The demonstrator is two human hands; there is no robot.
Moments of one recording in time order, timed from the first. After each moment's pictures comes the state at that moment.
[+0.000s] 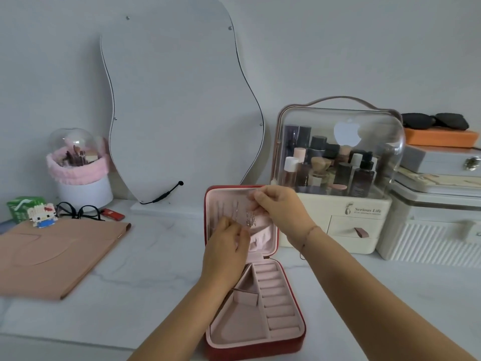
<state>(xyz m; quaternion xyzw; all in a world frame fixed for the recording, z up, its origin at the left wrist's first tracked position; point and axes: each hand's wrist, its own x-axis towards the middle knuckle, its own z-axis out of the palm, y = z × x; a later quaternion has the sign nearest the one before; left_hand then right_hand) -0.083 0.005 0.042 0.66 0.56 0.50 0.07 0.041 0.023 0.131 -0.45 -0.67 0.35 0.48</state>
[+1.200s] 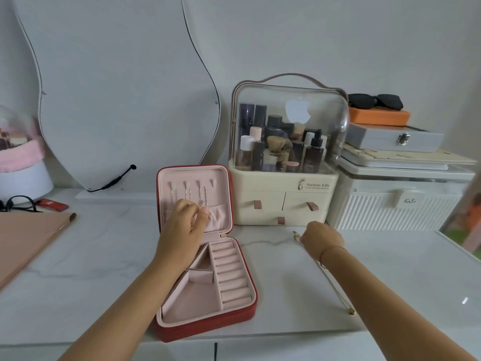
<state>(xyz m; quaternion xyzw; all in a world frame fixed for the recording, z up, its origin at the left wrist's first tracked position) -0.085 0.013 0.034 0.69 0.54 0.47 0.09 0.198 0.023 0.036 -0.80 -0.59 0.03 0.08</state>
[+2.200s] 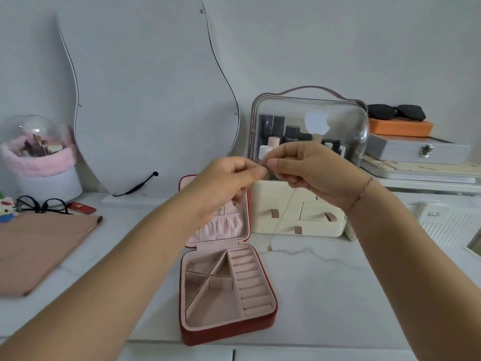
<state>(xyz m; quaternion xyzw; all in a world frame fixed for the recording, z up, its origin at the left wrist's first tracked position) -0.061 -0.028 0.176 0.66 0.40 0.47 0.42 0.114 -0.023 0.207 -0.40 -0.73 0.39 0.40</state>
